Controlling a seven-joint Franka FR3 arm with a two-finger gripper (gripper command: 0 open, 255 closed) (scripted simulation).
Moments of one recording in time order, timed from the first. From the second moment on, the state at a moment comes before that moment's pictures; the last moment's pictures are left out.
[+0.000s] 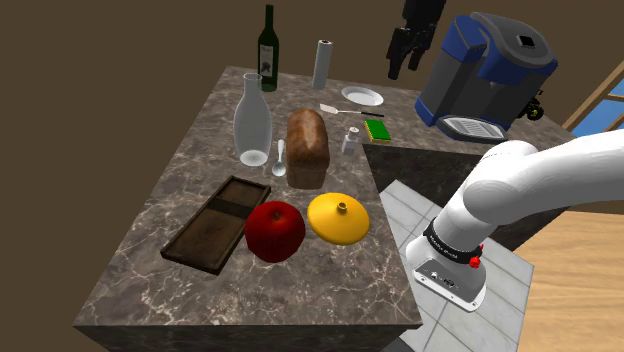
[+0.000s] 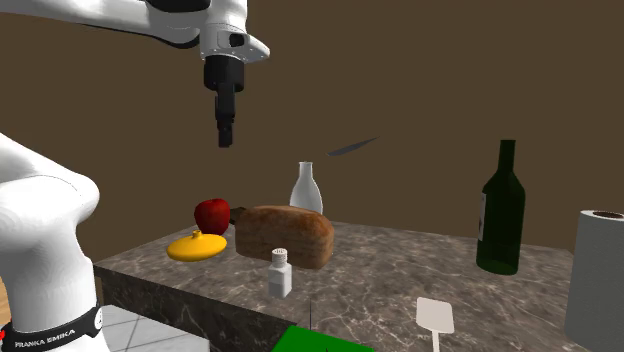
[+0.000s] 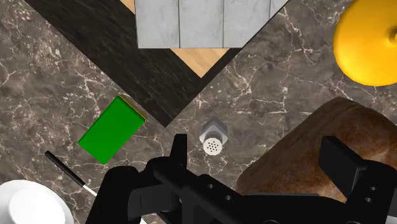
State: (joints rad) arm -0.01 -0.77 -0.01 -2.33 -0.09 1.52 0.00
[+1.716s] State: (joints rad) arm -0.01 -0.36 -0.14 -2.62 -0.09 2.24 -0.10
